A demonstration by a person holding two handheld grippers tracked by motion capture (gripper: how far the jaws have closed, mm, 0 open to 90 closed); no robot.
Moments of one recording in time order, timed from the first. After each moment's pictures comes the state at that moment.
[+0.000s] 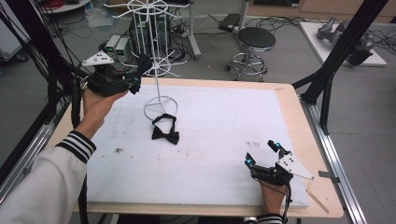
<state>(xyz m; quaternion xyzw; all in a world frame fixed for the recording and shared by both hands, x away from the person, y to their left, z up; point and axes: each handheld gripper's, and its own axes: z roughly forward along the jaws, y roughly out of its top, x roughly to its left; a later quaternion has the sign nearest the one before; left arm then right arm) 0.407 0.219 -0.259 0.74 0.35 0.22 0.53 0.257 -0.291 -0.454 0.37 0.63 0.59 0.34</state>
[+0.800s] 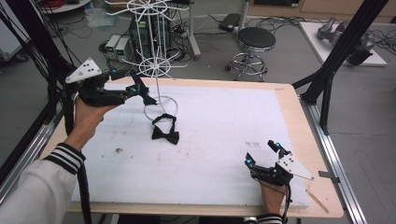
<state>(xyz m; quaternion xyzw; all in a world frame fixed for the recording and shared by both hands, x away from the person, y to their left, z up) 0.373 0.235 -0.269 0.71 0.28 0.26 0.60 0.257 -0.291 -0.454 0.37 0.63 0.59 0.34</state>
